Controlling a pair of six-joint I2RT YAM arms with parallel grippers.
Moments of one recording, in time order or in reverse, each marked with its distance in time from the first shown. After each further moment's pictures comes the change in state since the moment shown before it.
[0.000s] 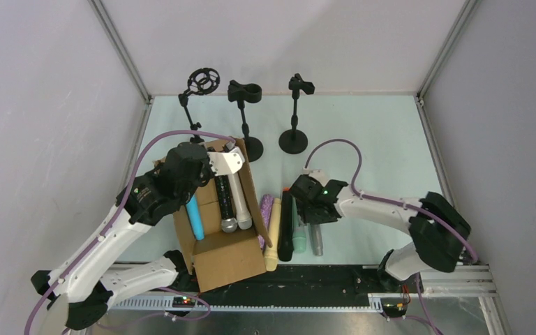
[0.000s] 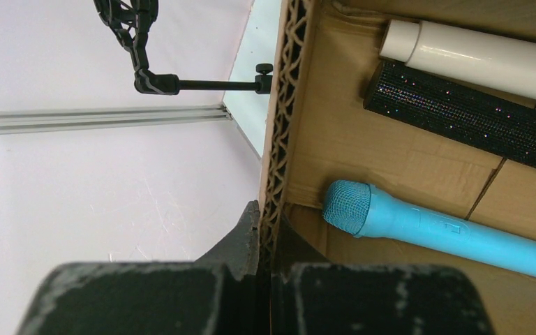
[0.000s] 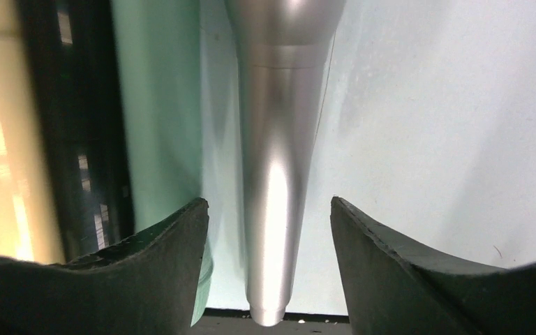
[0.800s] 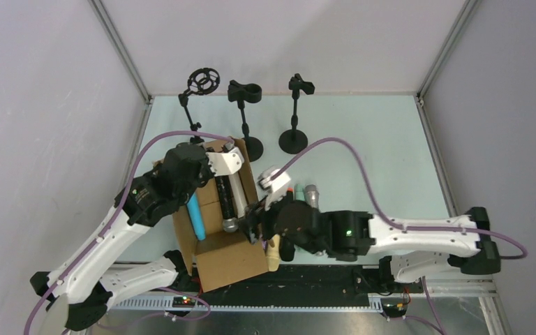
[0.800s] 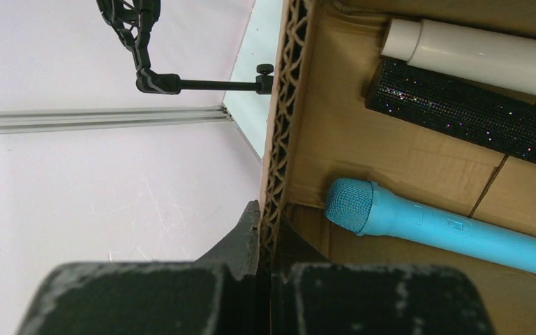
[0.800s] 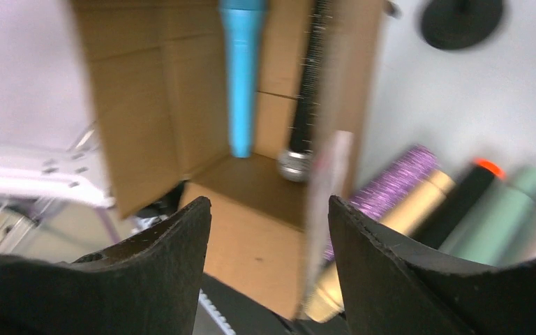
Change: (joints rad) left arm 0.000 -0.008 0.001 -0.001 0.001 0.000; right arm 0.526 -0.298 0.284 0.402 0.253 -0.237
